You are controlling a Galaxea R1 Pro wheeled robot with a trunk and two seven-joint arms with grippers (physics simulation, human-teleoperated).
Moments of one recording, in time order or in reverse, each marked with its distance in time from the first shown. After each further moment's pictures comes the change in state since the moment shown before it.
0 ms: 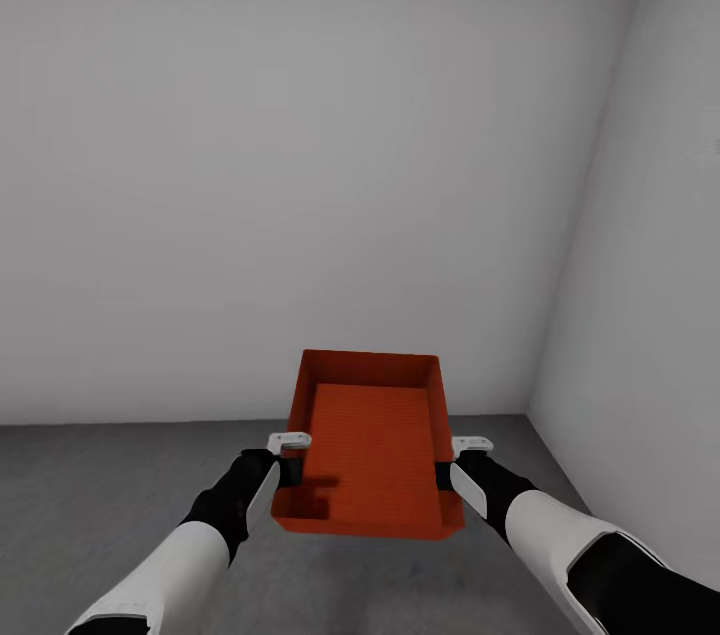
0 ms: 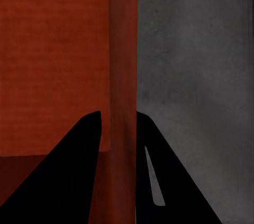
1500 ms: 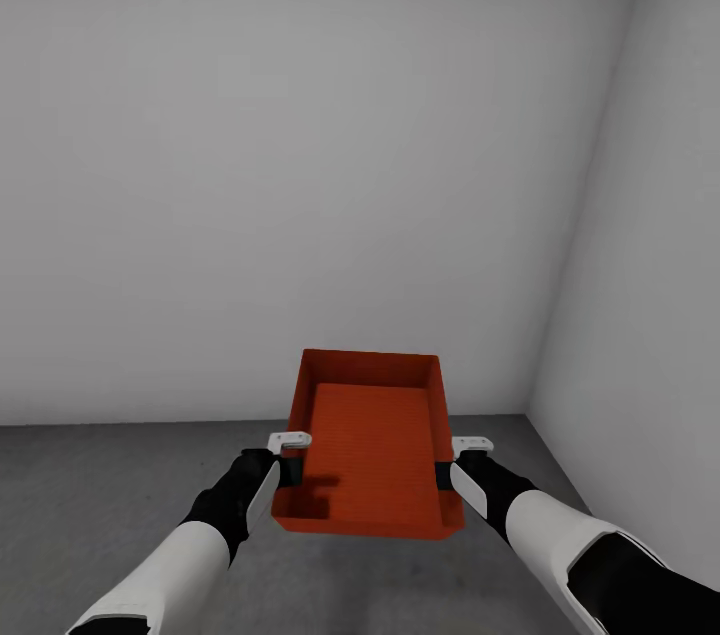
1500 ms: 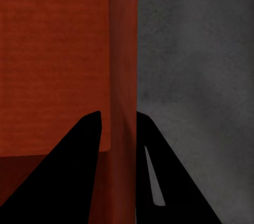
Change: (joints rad) left arm 0.000 -0.002 0.003 -0.004 -0.006 0.003 0.000; right arm 0.000 -0.001 0.005 0.000 -0.008 -0.002 0.001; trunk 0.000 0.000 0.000
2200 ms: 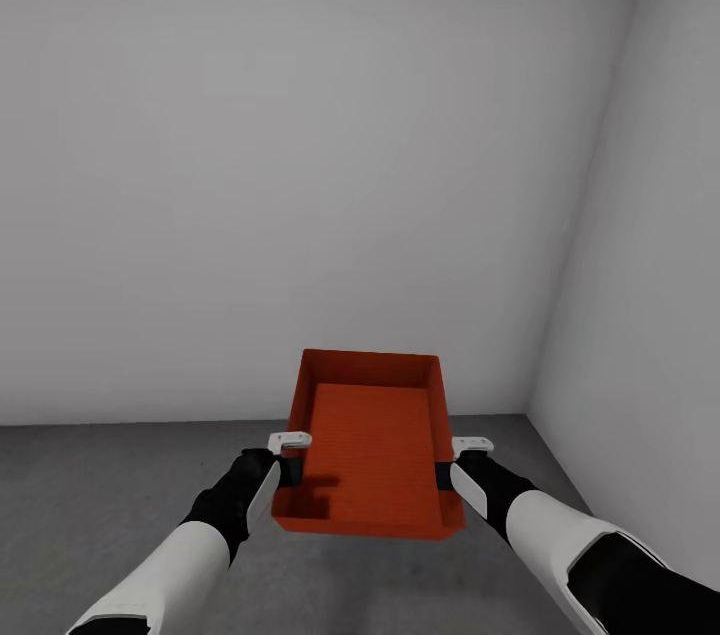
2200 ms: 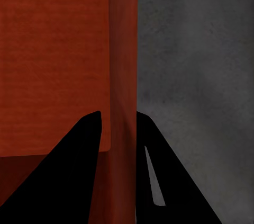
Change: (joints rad) left arm 0.000 0.000 0.000 -0.001 0.000 0.001 0.001; right arm 0.000 0.000 0.003 0.000 -0.004 -0.001 0.000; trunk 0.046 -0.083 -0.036
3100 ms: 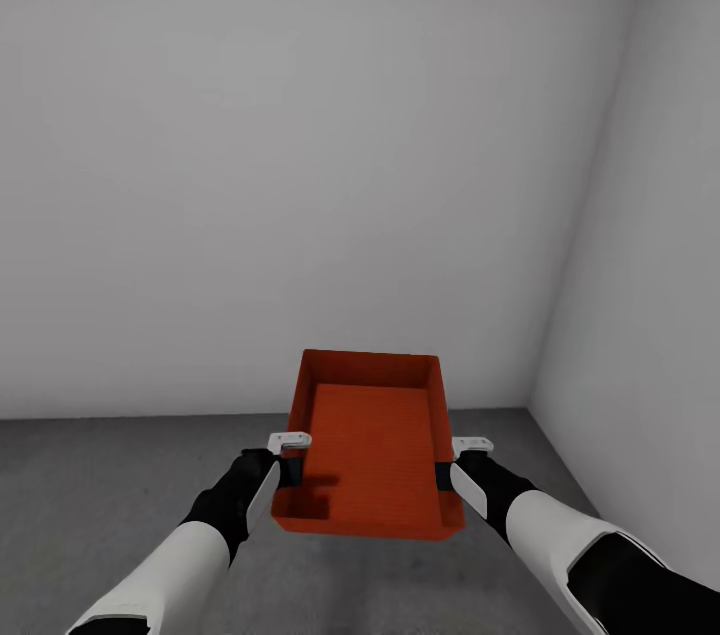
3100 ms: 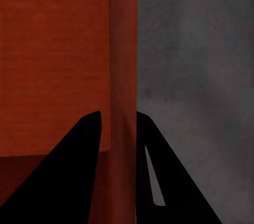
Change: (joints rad) left arm 0.000 0.000 0.000 0.001 0.000 0.000 -0.001; right arm 0.000 0.000 -0.002 0.000 0.003 0.001 0.000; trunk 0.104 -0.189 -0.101
